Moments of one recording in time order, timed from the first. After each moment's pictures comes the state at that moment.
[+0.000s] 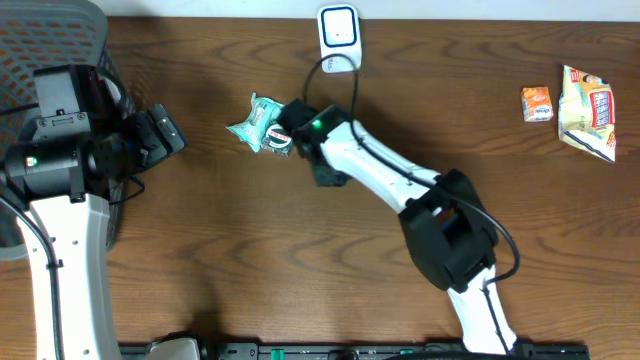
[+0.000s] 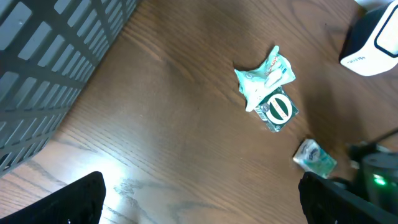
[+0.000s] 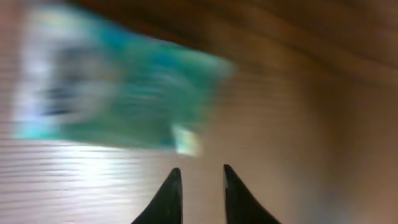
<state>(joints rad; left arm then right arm) 0.18 1.34 1.50 -1.21 0.10 -0.38 0.69 2.22 1.79 -1.17 0.39 0.52</state>
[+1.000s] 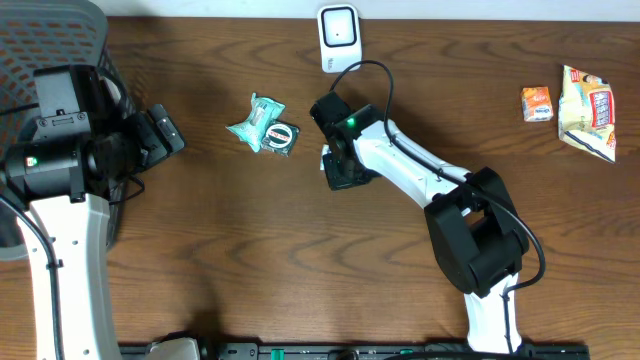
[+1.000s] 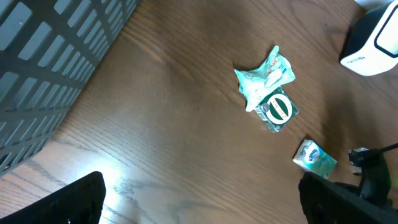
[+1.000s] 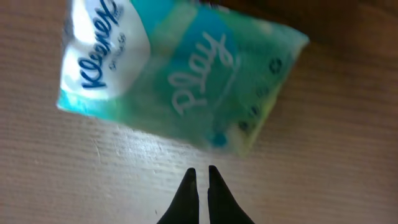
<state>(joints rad) 0.18 1.33 1.50 -1.21 0.10 -0.38 0.61 2.13 1.59 -0.94 0.04 0.40</state>
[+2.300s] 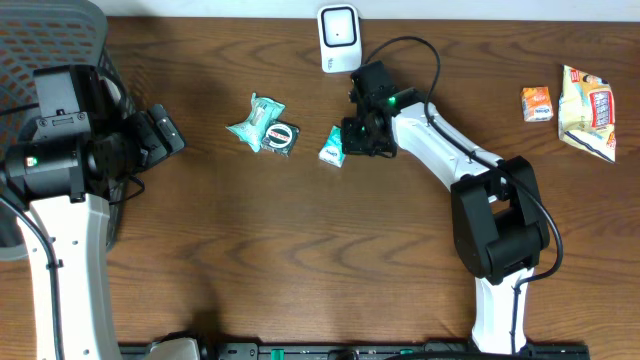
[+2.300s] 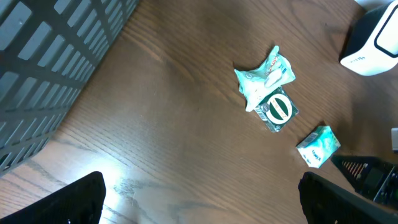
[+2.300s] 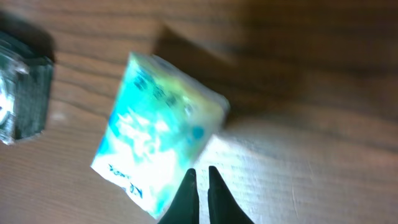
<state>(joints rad) 0.18 1.33 1.50 -1.21 0.10 -0.38 0.43 2.13 1.59 -0.73 -0.19 0.42</state>
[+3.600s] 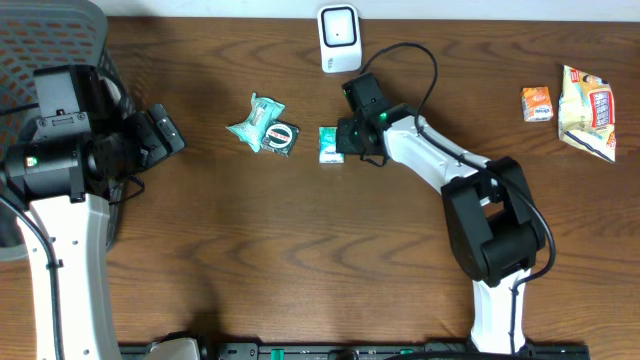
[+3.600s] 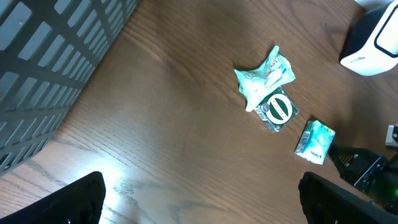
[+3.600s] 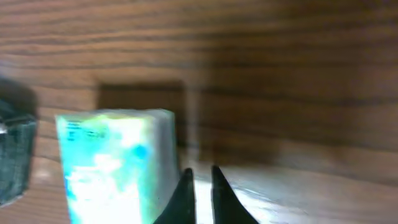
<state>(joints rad) 0.18 1.34 1.50 -1.21 0.10 -0.38 0.46 2.13 1.49 -0.51 -0.06 0.54</state>
